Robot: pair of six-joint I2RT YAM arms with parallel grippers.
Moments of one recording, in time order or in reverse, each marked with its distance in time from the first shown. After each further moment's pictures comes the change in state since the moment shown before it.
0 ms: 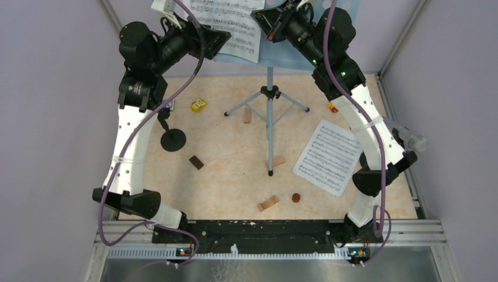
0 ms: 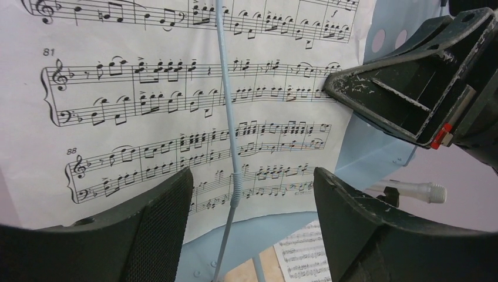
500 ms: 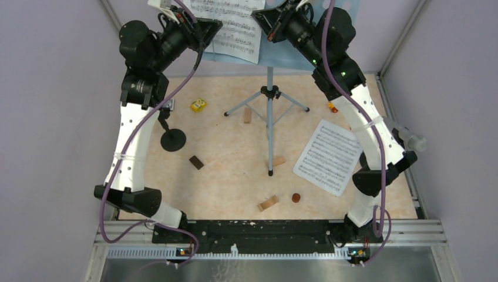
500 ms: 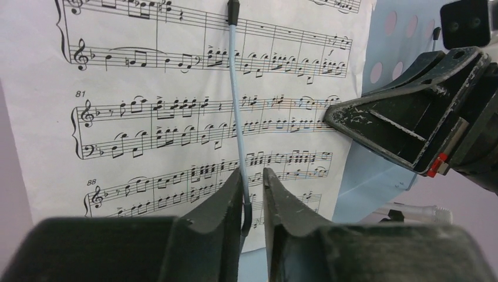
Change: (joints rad) left arm 0.002 0.013 0.000 0.105 -0.038 -0.042; right arm 0.000 0.000 0.000 -0.001 0.005 -0.036
